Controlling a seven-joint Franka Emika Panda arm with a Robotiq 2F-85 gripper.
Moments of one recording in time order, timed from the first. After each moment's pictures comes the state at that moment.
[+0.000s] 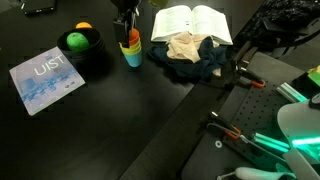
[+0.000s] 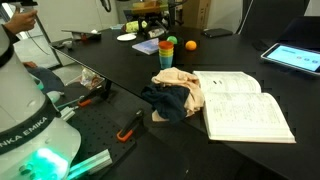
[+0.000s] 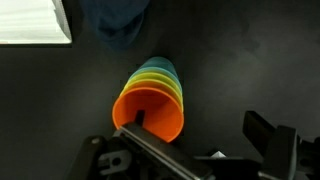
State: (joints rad) arm 0.12 0.22 0.12 -2.31 -0.16 2.72 -0.25
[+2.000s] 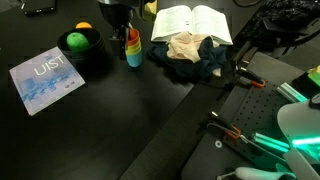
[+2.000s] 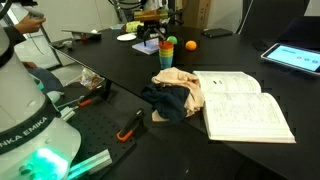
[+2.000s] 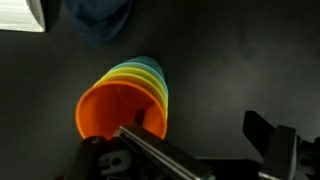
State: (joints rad) arm 0.12 0.35 0.15 -2.20 -0.19 2.66 -0.27
